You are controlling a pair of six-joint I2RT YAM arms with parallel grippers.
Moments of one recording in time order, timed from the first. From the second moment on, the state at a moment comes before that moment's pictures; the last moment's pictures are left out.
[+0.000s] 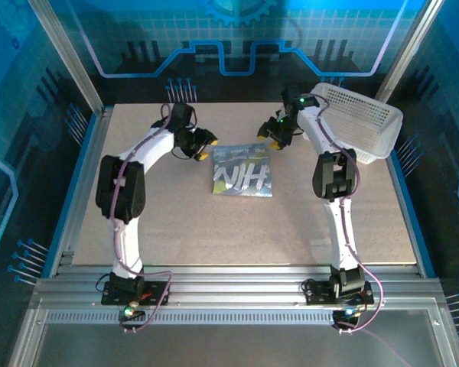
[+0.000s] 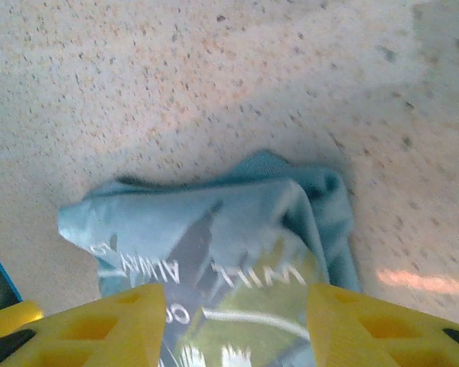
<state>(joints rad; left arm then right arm) -0.21 2.00 1.59 -0.57 0.40 -1.05 0.20 2.46 2.35 -1.17 -0.47 0.60</state>
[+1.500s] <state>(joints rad) -0.61 1.65 1.02 -0.27 0.20 -1.61 0.24 1.93 1.64 -0.82 -0.48 0.67</state>
